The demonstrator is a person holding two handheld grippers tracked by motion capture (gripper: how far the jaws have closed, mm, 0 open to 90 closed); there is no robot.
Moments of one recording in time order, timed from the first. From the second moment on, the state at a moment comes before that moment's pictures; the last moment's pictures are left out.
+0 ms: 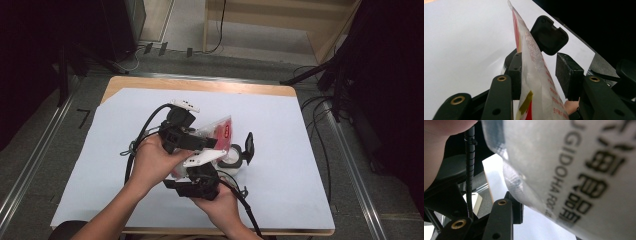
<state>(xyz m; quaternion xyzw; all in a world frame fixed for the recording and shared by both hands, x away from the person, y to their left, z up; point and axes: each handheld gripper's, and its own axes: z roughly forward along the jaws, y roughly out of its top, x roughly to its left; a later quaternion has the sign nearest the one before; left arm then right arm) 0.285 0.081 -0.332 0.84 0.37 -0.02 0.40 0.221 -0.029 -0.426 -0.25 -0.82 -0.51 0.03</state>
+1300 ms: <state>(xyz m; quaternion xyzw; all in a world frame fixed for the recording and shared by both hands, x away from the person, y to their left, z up) 0.287 0.081 -0.332 0.84 0.37 -0.02 0.40 0.220 -0.030 -0.425 -0.25 -0.83 -0.50 0.03</state>
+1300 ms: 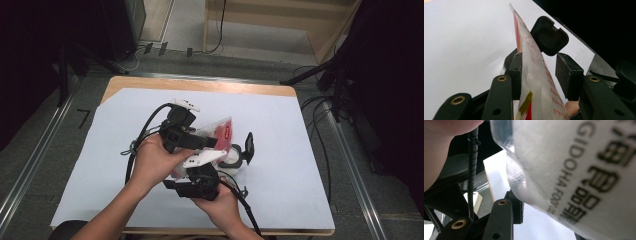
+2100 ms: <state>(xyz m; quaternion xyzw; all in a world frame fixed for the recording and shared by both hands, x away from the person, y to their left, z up) 0.288 0.083 -0.330 0.84 0.37 -0.02 0.40 0.219 -0.029 -0.424 -0.24 -0.83 -0.51 0.02</state>
